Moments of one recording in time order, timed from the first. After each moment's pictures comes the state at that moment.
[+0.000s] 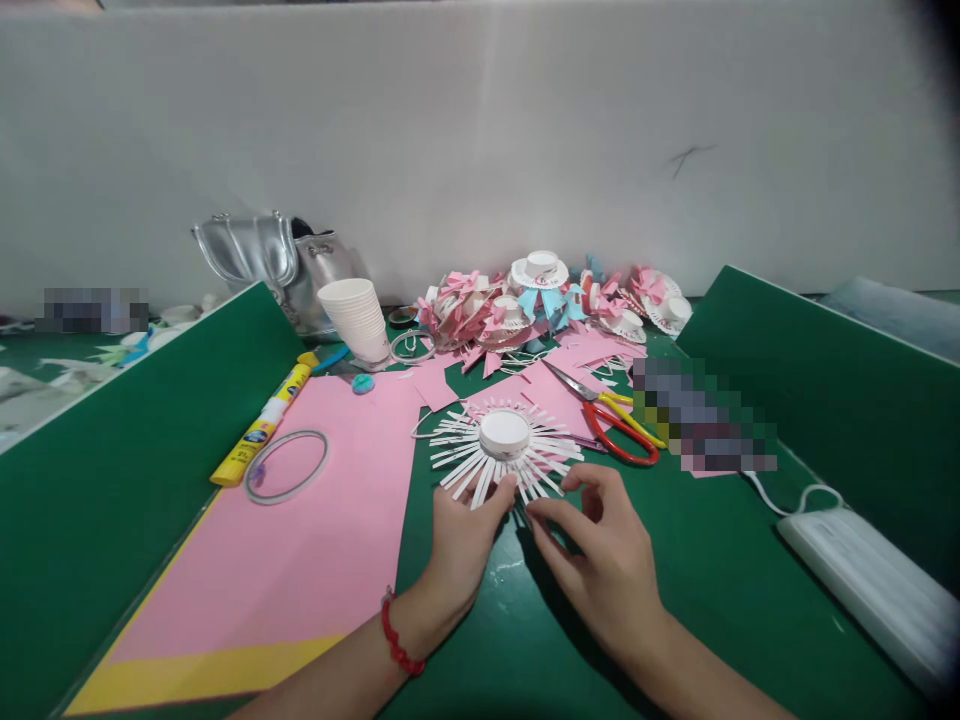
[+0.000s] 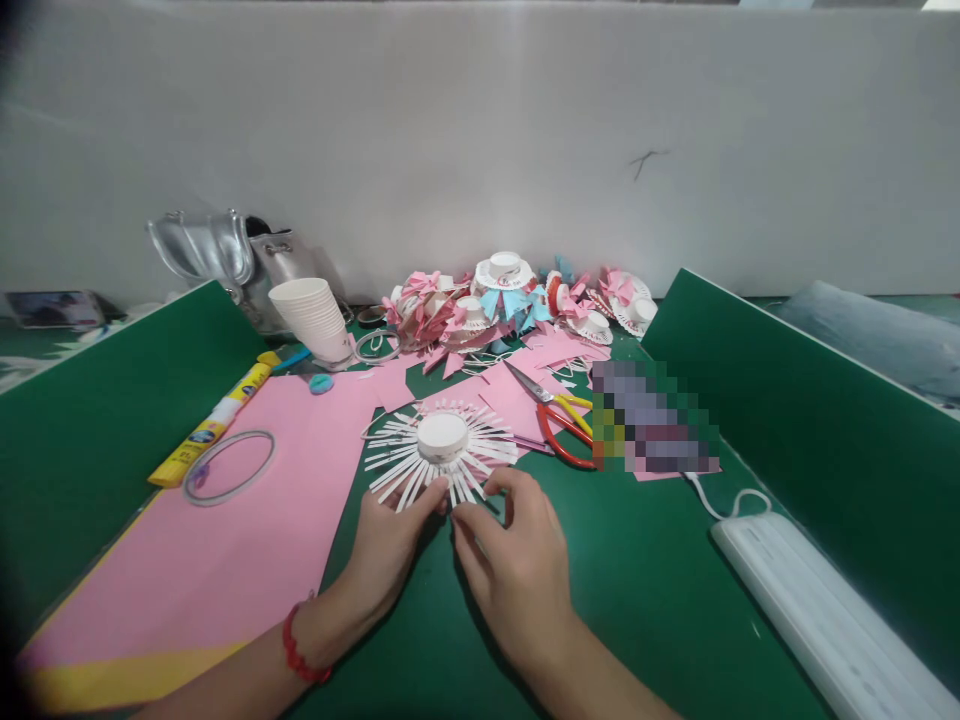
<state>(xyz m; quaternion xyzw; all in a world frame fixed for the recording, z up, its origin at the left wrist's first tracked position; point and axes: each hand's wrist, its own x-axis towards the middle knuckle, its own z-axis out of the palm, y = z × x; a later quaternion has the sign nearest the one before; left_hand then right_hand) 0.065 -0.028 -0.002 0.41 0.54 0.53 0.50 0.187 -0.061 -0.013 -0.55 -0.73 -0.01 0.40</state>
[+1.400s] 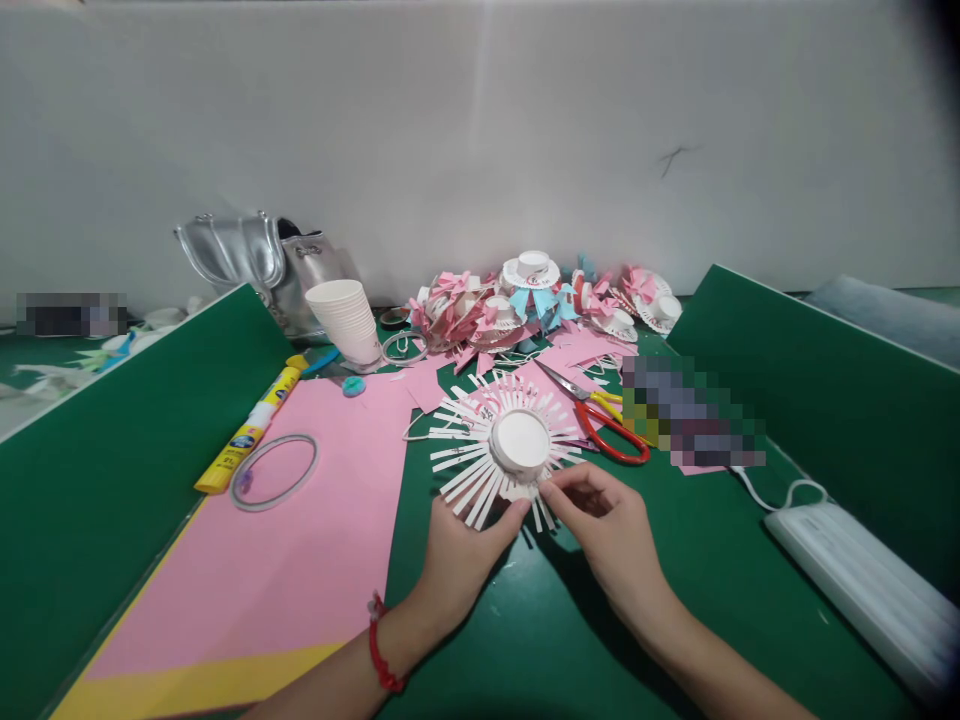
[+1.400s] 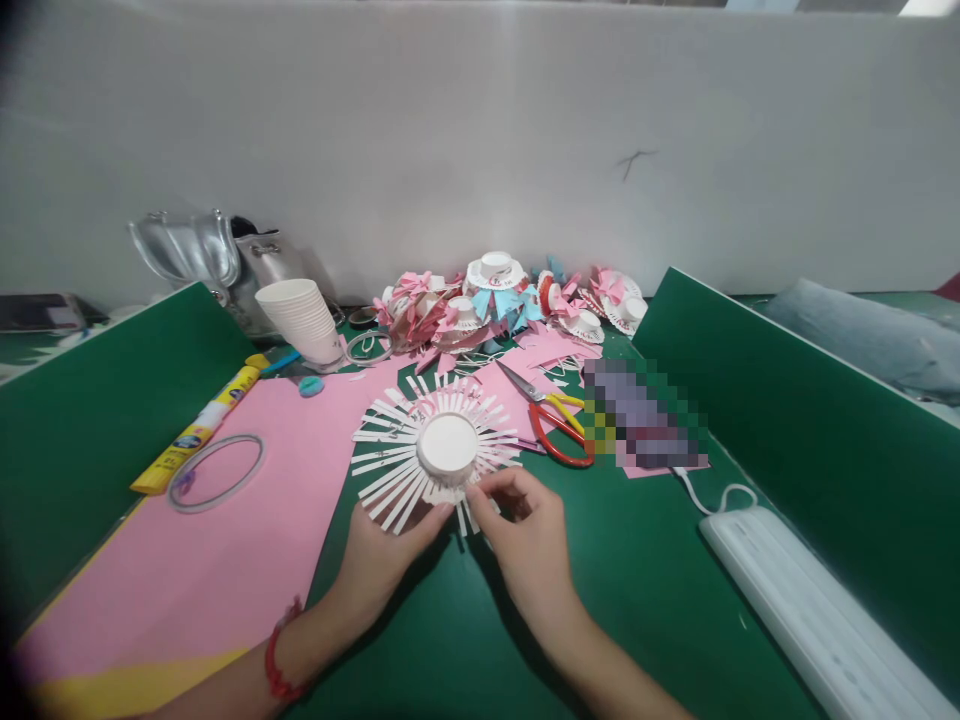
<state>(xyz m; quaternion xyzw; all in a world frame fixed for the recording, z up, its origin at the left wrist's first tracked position) 0.065 -0.035 0.000 0.52 0.54 0.50 0.43 0.190 -0.046 -0.003 -0.56 -0.42 0.44 0.56</state>
